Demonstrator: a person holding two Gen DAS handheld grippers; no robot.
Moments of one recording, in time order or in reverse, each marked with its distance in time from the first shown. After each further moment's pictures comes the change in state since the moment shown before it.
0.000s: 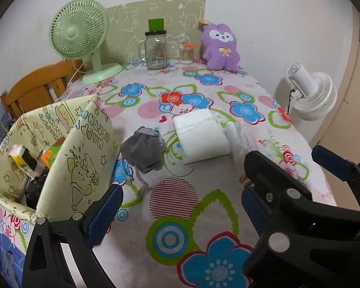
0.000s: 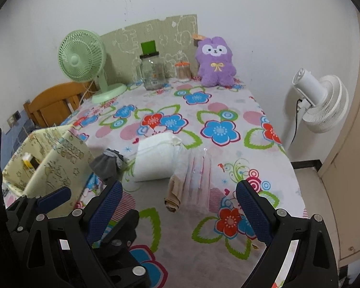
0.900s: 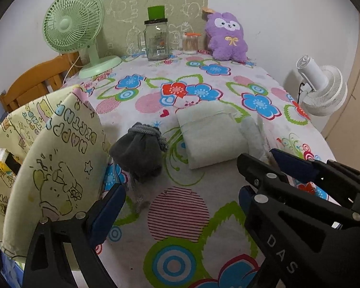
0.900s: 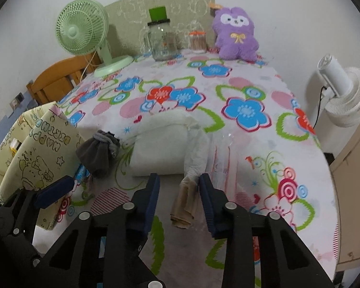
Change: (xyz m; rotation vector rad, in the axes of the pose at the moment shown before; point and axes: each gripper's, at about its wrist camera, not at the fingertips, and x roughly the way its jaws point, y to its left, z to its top) left arm 0.041 0.003 0.009 0.013 0.044 0.016; right arm 0.067 0.008 0.004 -0.034 0.160 0.070
